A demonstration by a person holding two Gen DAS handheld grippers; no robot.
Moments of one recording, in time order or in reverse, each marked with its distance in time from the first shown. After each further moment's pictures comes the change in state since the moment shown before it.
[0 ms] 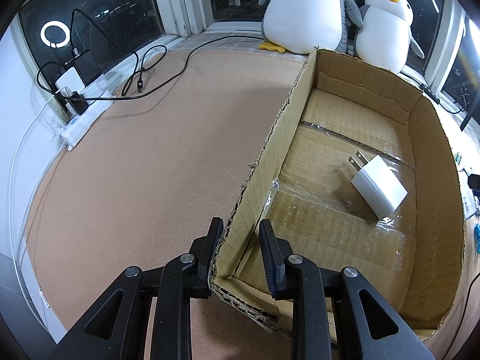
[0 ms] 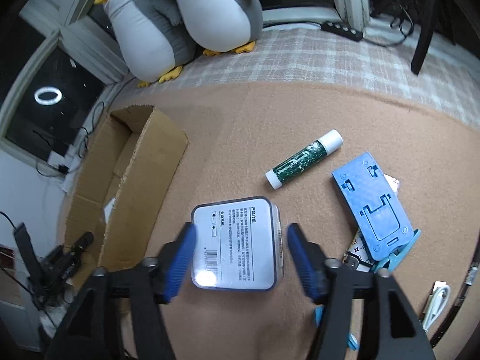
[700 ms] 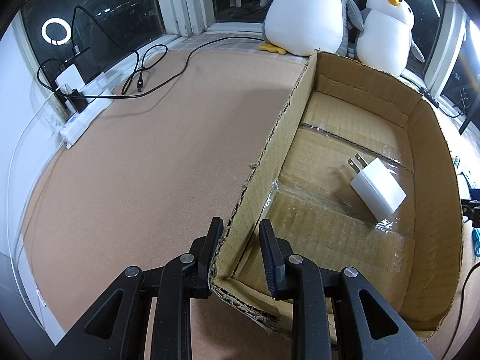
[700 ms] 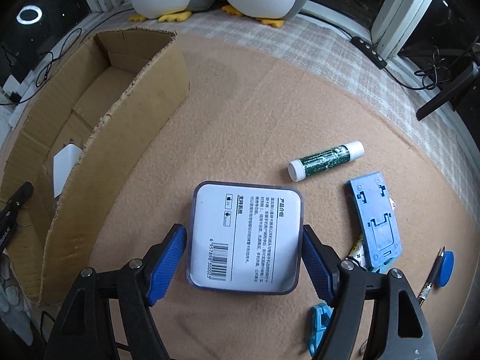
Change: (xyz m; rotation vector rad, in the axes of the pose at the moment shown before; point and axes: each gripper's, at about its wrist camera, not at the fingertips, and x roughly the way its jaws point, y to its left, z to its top) left arm 0.001 -0.003 0.000 -0.011 -0.006 -0.007; right arm 0.037 0.049 0.000 -0.214 0.157 -0.315
